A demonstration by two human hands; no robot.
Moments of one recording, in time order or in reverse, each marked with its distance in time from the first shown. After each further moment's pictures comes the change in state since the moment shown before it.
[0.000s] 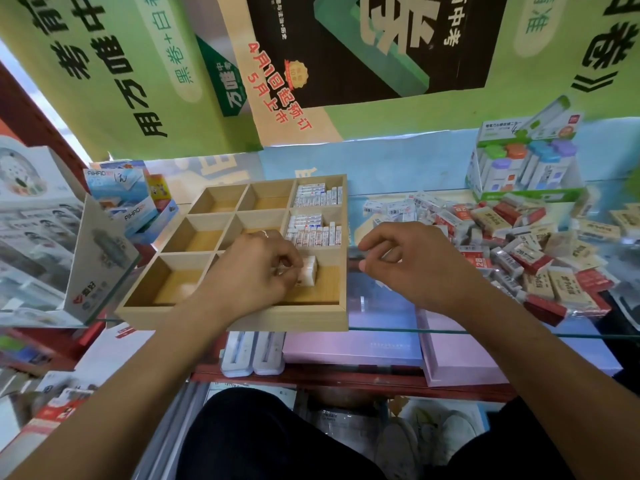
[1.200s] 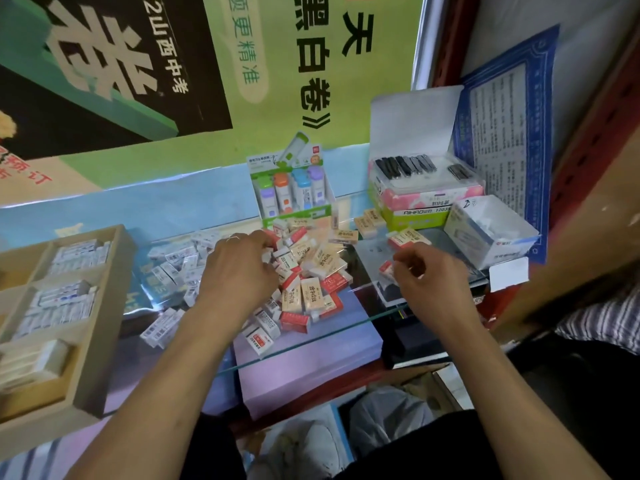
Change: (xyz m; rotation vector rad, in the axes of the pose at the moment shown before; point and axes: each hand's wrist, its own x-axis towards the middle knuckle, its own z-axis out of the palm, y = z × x) left_hand 0.122 0.224 0.122 -0.023 -0.104 -0.061; right_hand -0.145 0.157 -0.176 -0.219 0.687 0.440
